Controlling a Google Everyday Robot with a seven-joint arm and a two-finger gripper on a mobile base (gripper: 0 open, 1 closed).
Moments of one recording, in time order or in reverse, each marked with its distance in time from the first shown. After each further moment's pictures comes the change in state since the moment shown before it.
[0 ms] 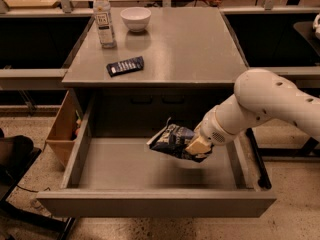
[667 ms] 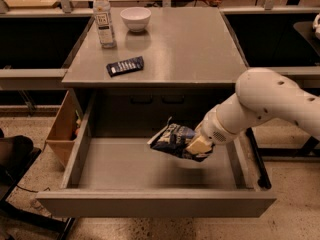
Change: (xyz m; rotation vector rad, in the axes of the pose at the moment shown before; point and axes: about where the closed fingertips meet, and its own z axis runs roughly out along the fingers) arm 0.005 -0.003 -0.005 0.004 0.003 0.011
